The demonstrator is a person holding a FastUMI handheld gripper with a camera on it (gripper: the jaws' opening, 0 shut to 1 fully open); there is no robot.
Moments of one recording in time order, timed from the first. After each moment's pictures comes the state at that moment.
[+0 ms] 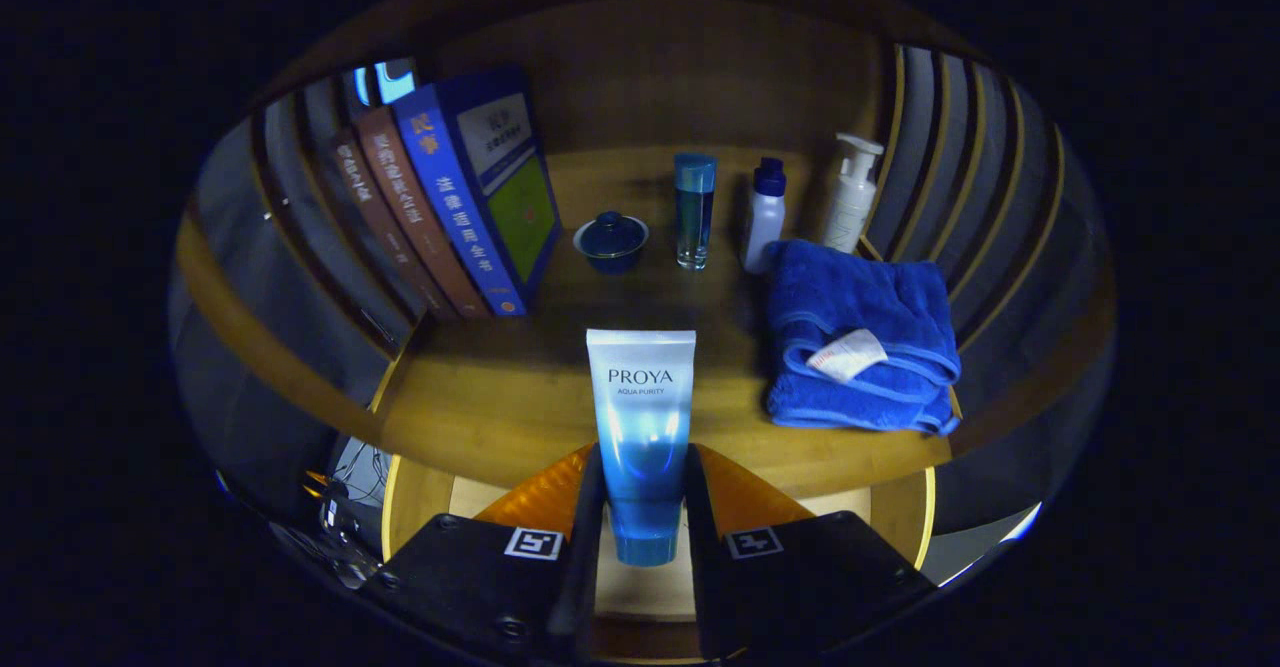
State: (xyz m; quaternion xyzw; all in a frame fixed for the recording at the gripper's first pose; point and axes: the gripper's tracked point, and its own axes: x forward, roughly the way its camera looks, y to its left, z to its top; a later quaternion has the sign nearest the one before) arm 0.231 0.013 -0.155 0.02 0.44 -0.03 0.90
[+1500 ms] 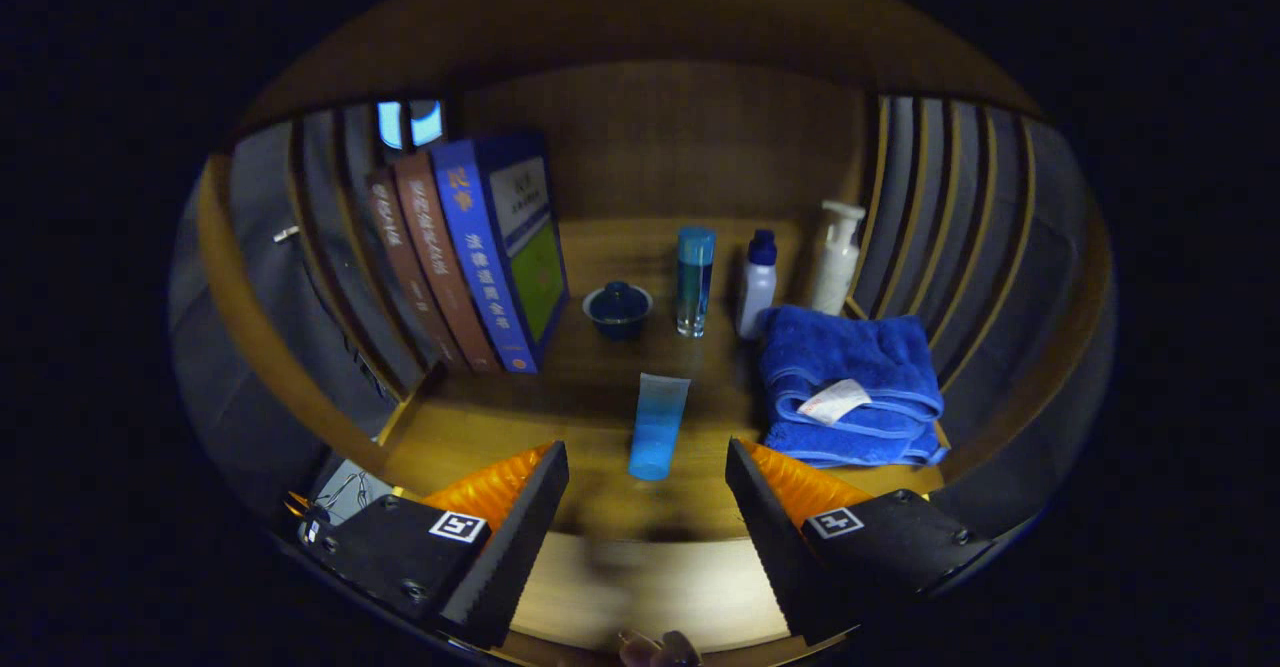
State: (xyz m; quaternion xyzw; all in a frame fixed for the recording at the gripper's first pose) arm 0.199 0.030 -0.092 0.00 0.28 -0.02 0.96
